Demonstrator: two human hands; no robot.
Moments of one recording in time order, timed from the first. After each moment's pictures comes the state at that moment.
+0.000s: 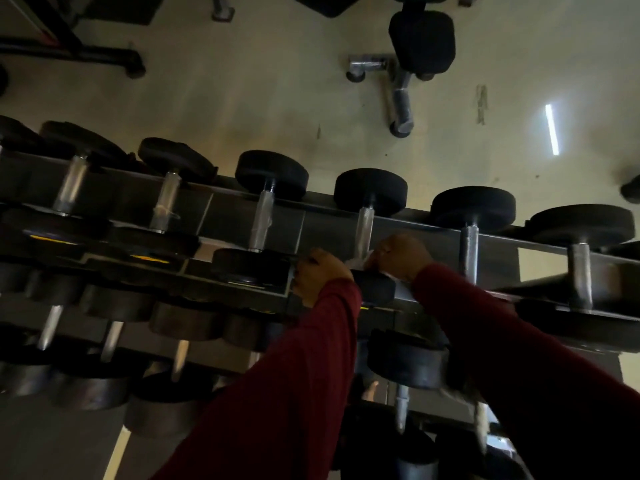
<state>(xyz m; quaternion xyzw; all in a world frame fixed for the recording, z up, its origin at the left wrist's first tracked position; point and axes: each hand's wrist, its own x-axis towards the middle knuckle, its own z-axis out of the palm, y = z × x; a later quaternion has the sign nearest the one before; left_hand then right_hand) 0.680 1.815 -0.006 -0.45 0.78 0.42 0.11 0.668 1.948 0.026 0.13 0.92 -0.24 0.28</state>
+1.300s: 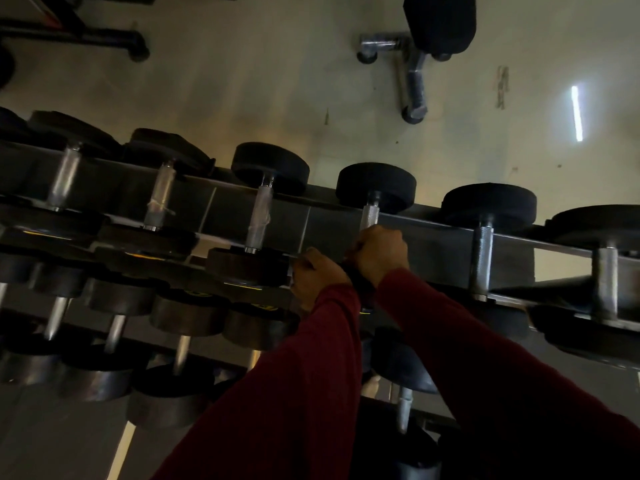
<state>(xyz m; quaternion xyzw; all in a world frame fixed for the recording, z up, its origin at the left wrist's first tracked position) 0.682 1.818 -0.010 -0.53 0.68 0.51 0.01 0.661 1.905 0.017 0.20 0.92 -0.30 0.16</state>
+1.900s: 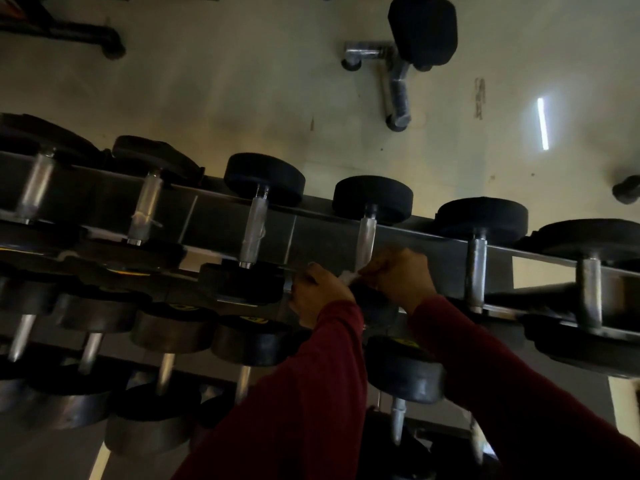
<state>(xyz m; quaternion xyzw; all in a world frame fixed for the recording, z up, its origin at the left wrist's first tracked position) 0.682 1.819 -0.014 -0.51 0.70 0.50 0.03 0.676 1.936 0.015 0.13 0.92 -0.32 0.19</state>
